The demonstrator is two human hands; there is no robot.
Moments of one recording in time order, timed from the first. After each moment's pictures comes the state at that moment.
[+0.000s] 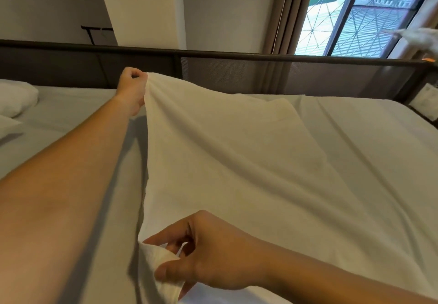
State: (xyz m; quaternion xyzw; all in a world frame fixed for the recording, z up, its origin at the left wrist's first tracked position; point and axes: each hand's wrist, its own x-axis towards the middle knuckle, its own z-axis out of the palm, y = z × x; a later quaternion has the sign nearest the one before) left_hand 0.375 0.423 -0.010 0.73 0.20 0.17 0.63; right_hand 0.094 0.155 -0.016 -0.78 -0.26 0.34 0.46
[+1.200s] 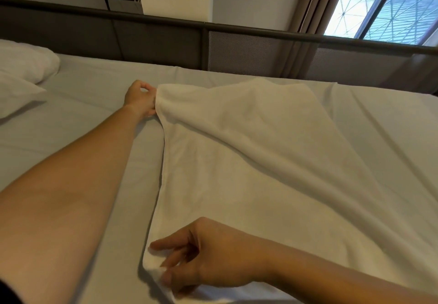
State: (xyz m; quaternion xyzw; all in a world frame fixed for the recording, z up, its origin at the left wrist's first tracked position) left_hand 0.356 0.499 -0.109 0.76 0.26 0.12 0.58; right_hand 0.093 0.212 -0.072 -0.73 -0.24 0.48 0.42
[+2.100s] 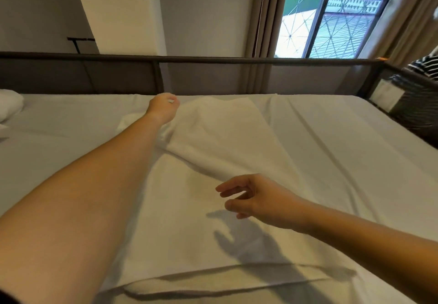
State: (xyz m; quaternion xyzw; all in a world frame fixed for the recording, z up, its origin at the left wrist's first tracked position) left_hand 0.334 0.289 -0.030 0.90 0.08 0.09 0.43; right_hand 0.093 0.010 -0.023 -0.85 -0.12 0.24 0.45
